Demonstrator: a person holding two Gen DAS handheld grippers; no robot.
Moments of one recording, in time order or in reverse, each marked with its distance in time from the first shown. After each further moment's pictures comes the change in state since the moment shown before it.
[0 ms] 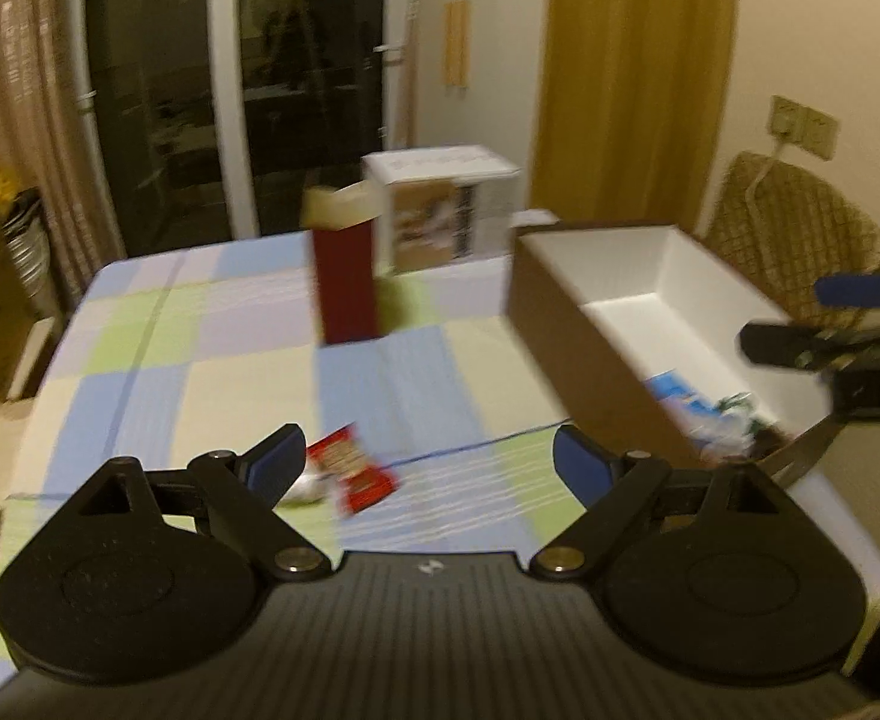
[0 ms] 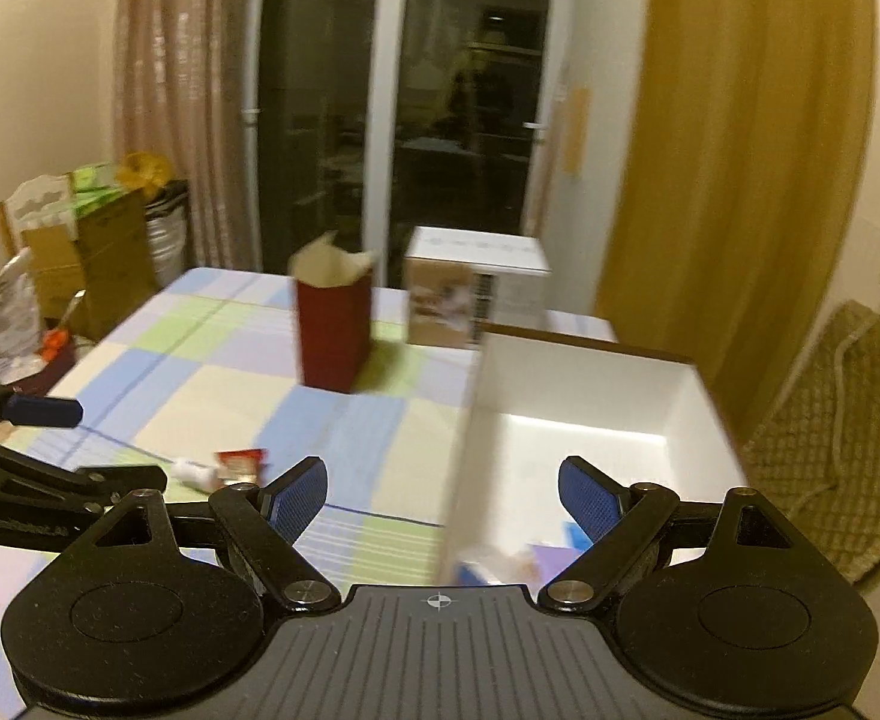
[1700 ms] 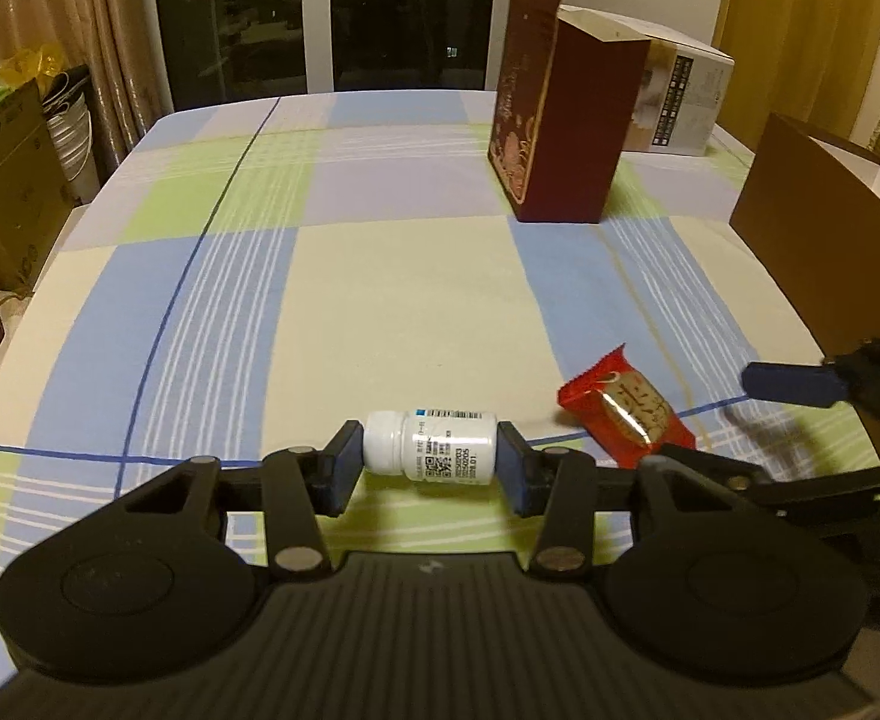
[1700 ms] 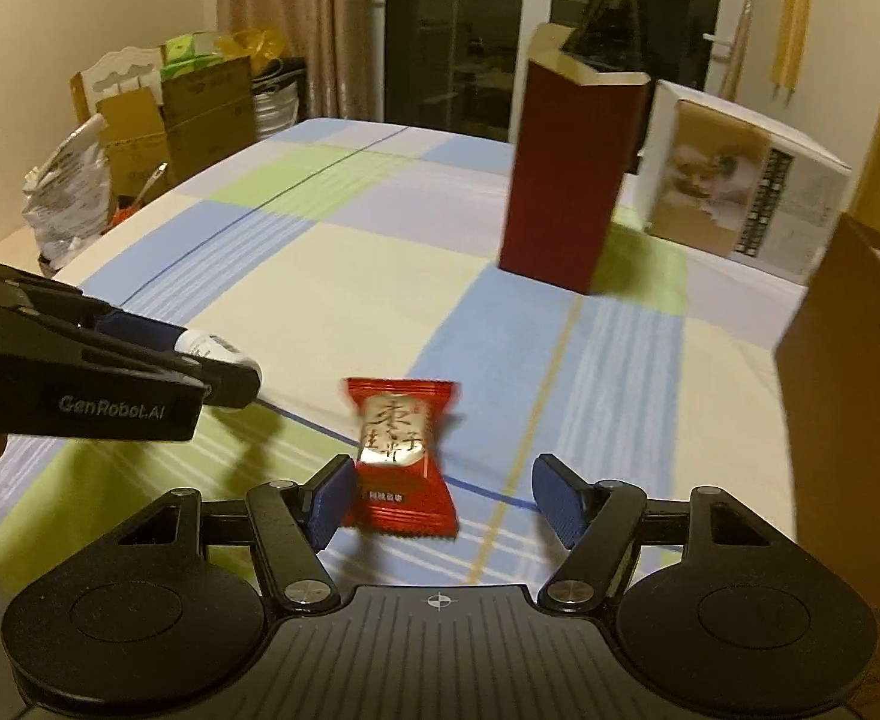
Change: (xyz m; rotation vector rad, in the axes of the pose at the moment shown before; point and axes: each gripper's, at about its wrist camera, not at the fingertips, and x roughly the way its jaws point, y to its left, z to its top) left arm 0.162 0.129 -0.035 -0.101 0.168 0.074; right arm 0.235 0.107 -0.048 -0.109 0.170 0.210
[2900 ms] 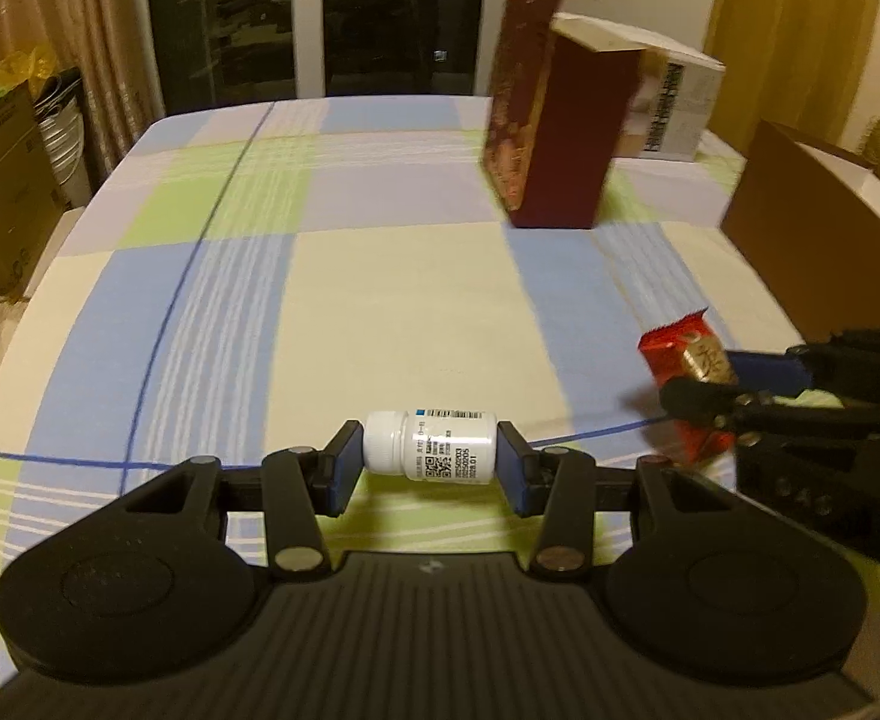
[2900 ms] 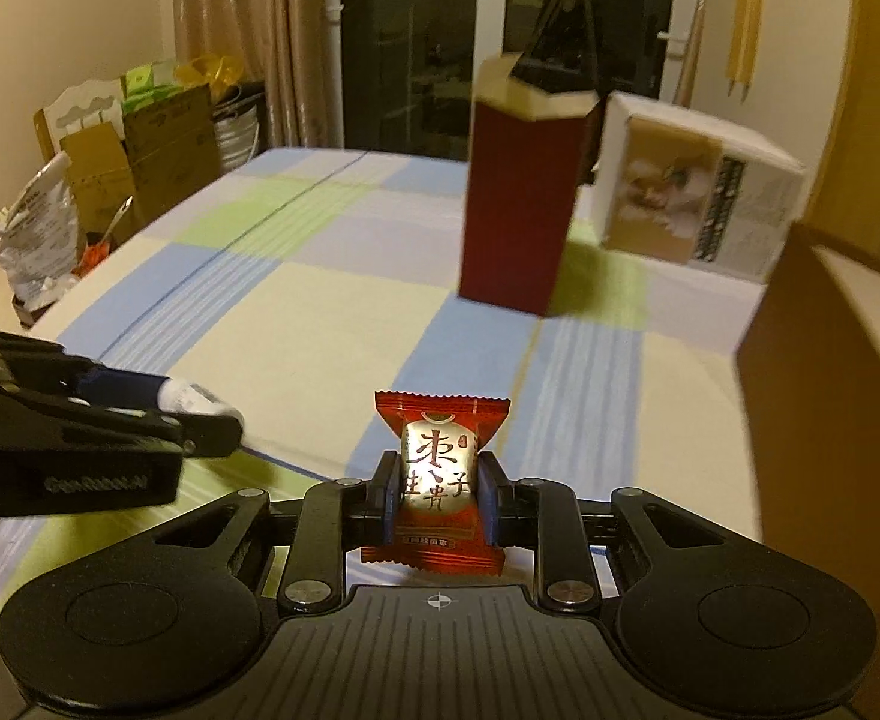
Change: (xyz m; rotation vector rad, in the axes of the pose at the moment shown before) left arm -0.009 -0.003 0.002 0.022 -0.020 -0.045; right arm -0.032 -0.008 0.013 0.079 -0.034 -0.075
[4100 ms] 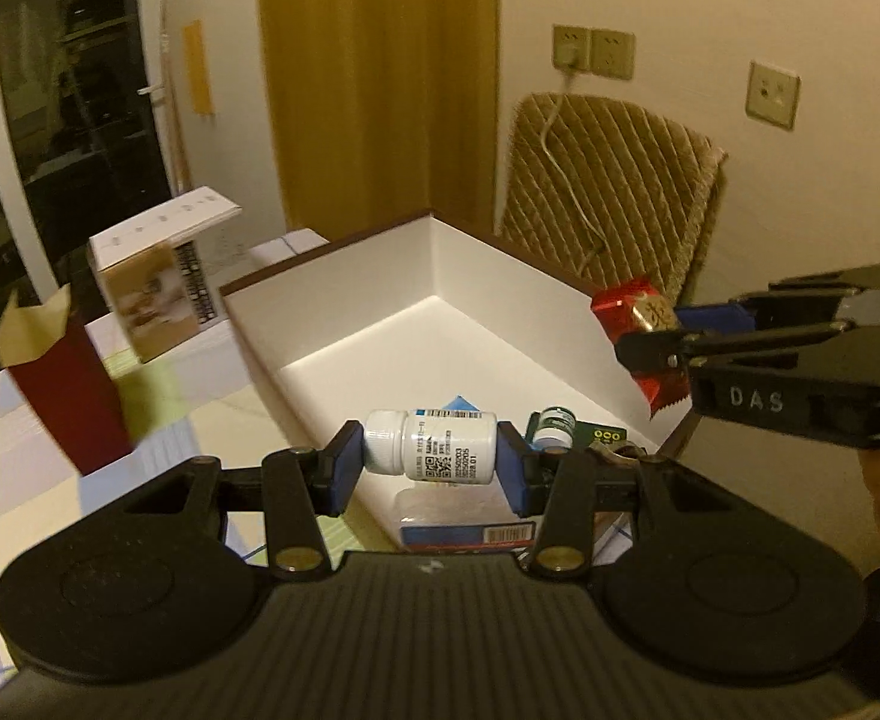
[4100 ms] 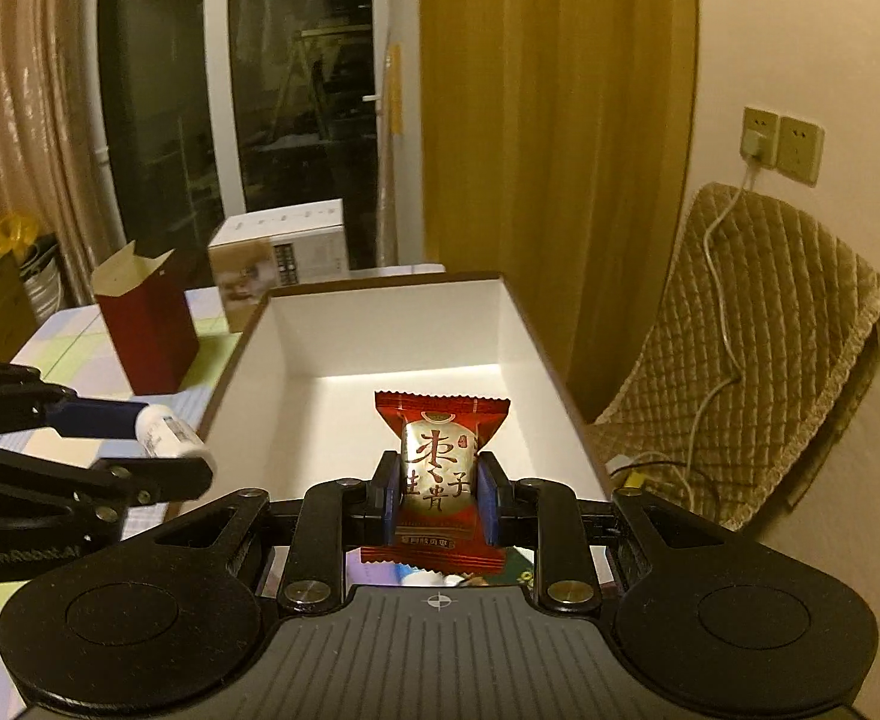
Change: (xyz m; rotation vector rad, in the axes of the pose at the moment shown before) left arm -0.103 -0.296 0.041 0.431 -0.132 -0.332; right arm -0.238 -0.212 -0.064 0.308 -0.130 -0.300
